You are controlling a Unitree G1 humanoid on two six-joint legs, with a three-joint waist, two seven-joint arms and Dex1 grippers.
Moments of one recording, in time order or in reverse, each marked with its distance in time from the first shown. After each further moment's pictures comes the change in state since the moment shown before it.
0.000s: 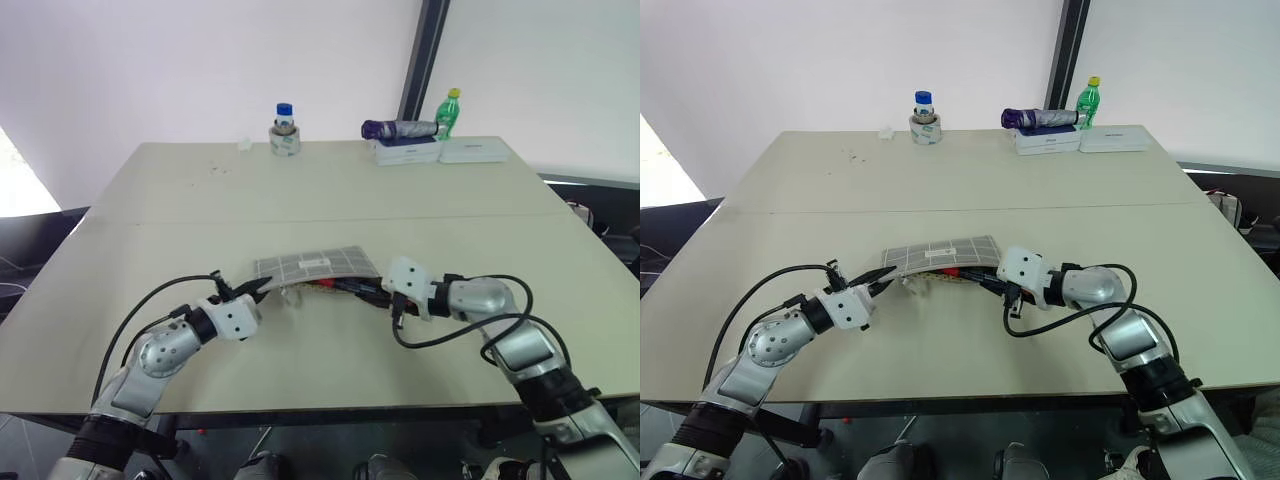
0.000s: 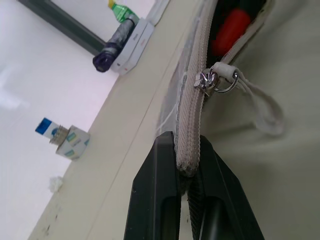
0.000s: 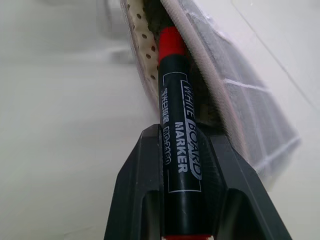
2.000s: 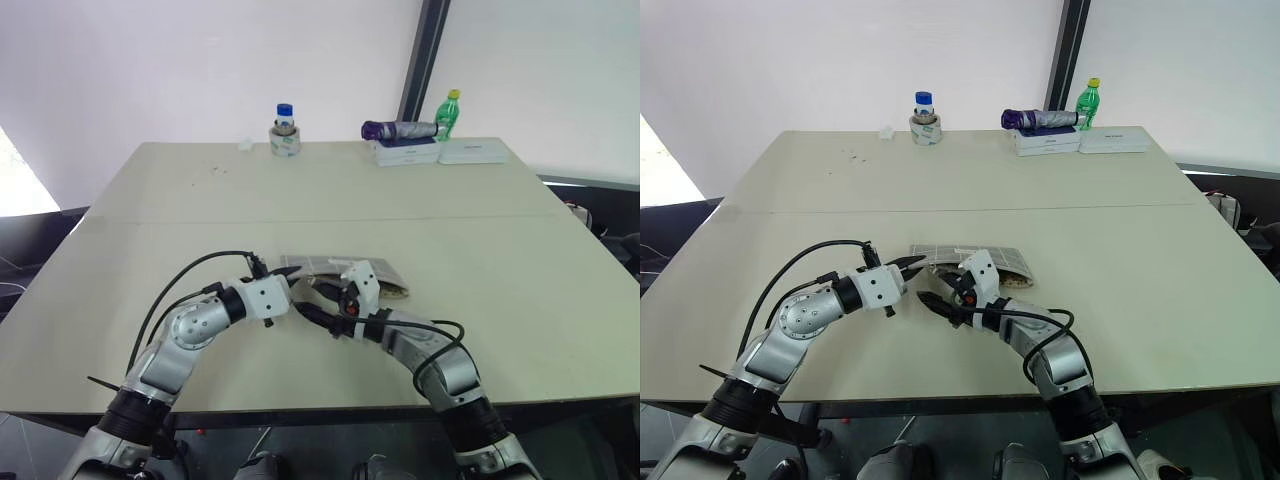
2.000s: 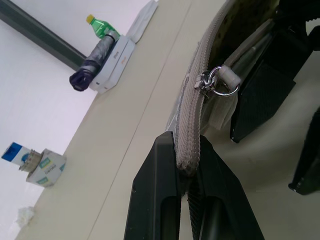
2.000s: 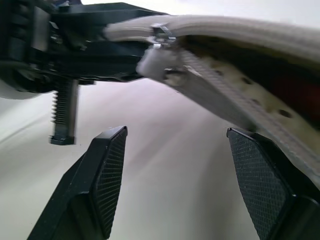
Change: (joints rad) left arm -0.135 -0.059 -0.090 -0.097 -0.020 0.249 -0.108; right arm 0.134 0.412 -0.053 -0.025 0.300 0.320 -0.274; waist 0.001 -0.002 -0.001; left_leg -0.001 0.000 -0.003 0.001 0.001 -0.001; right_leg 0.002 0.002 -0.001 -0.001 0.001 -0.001
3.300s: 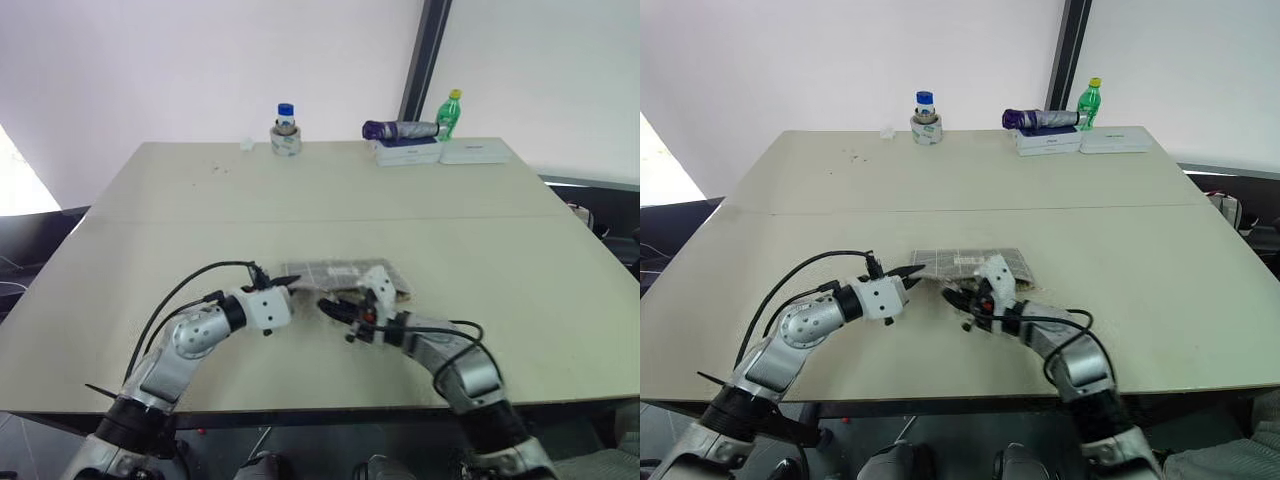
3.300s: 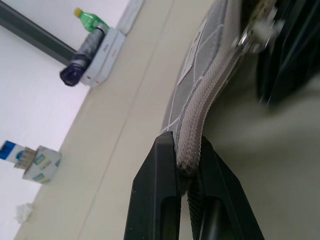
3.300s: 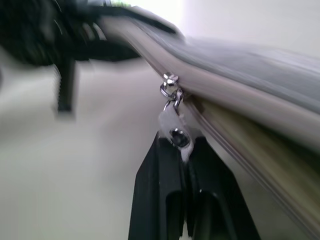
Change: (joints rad) left arm 0.053 0.032 -0.014 0.003 0.052 -0.031 0.018; right arm 0.071 -0.175 -0.039 -0.022 0.000 -0.023 0.152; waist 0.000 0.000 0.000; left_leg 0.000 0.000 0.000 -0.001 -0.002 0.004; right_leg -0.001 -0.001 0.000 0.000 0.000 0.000
